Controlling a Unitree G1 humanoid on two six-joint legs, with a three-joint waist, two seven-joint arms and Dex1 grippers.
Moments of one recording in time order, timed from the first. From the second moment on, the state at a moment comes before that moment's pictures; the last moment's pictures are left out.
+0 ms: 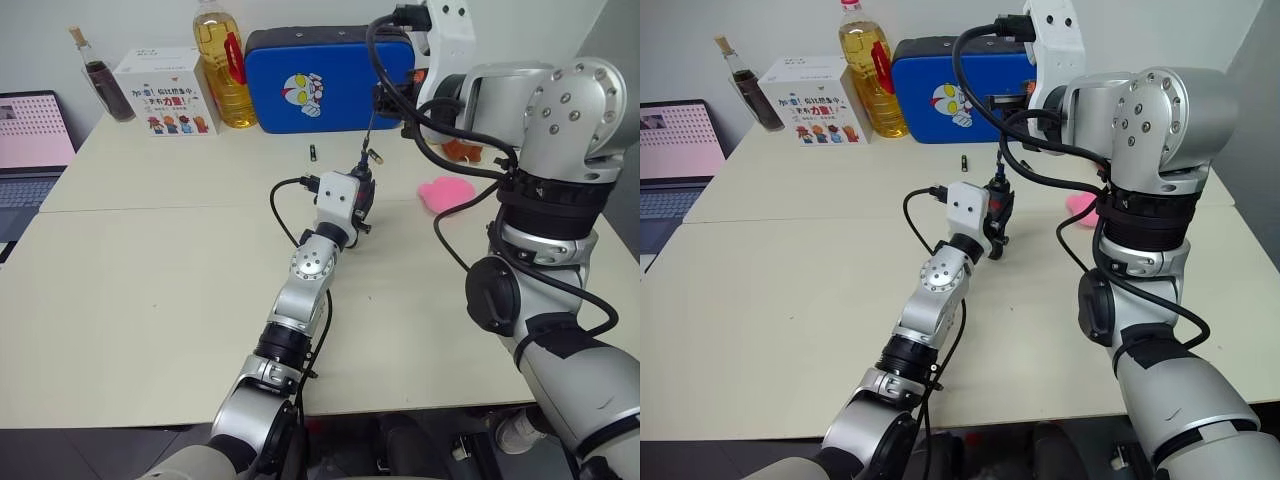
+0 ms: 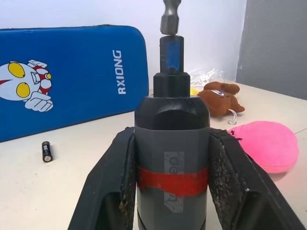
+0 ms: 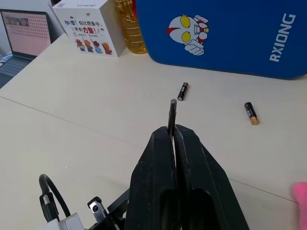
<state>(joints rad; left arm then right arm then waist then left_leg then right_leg) -0.67 -0.08 -0.11 0.38 0.02 -0.03 -0.12 -1.41 -0.16 -0.25 0.01 0.33 1.59 0.11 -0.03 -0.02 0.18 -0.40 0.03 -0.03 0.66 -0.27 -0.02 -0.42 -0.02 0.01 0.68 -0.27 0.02</state>
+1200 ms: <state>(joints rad) -0.66 -0.08 -0.11 0.35 0.02 -0.01 -0.12 -1.41 -0.16 -0.26 0.02 0.33 1.60 0.11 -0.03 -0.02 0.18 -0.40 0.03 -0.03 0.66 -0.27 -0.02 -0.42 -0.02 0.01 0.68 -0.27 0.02</state>
